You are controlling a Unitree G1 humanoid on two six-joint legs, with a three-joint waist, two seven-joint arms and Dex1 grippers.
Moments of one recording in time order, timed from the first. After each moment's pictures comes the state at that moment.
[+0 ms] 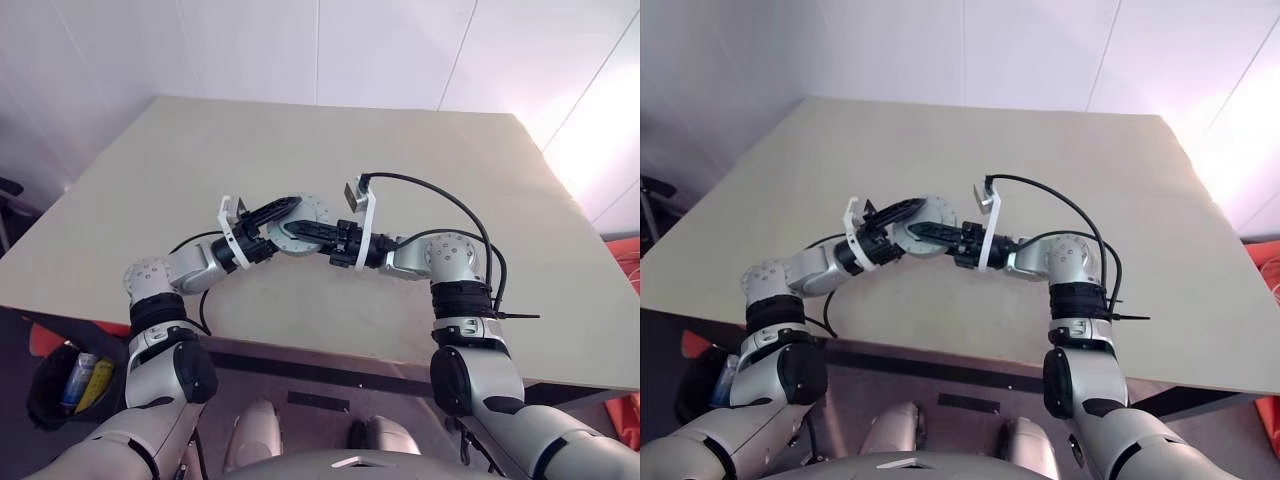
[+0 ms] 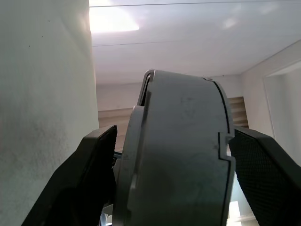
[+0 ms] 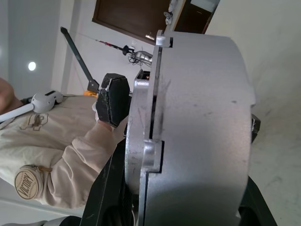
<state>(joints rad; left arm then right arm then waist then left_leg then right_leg) -0.70 0.13 0.72 0.53 -1.18 1.56 -0.32 -0.73 -0.08 -0.24 0.38 0.92 1.35 0.61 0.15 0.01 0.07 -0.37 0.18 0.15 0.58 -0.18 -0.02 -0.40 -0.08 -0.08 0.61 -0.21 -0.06</state>
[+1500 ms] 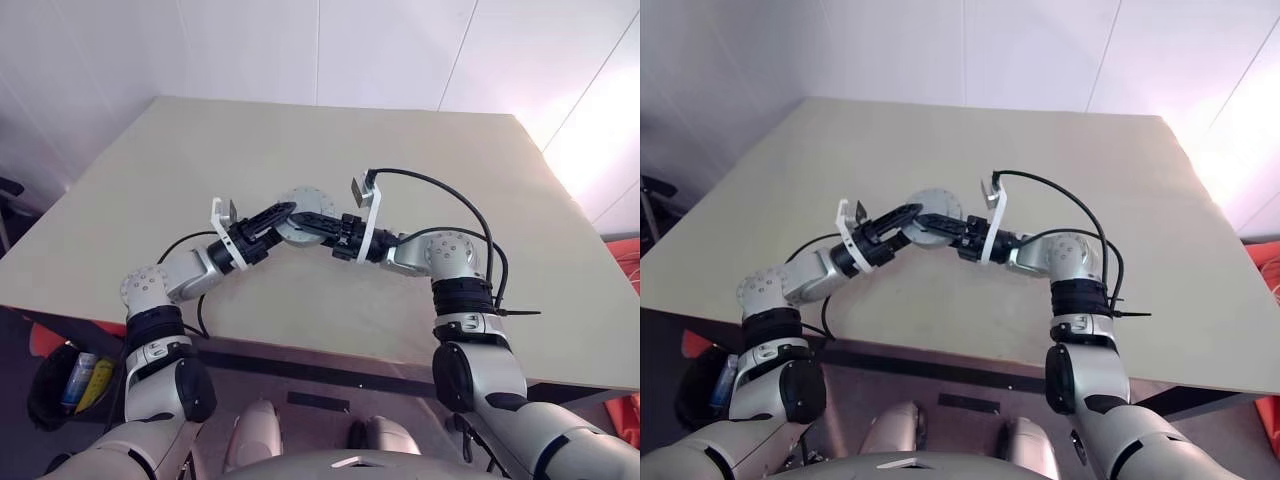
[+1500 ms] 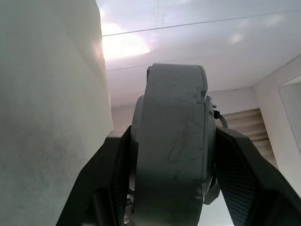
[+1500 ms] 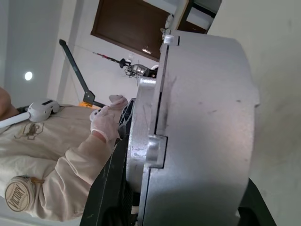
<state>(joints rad) -0.61 0.12 0.66 0.41 -1.23 1.42 -0.29 -0.75 -0.10 -0.22 0.44 0.88 1.24 0.65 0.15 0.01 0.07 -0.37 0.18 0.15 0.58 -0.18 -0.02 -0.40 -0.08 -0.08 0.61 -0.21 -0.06</state>
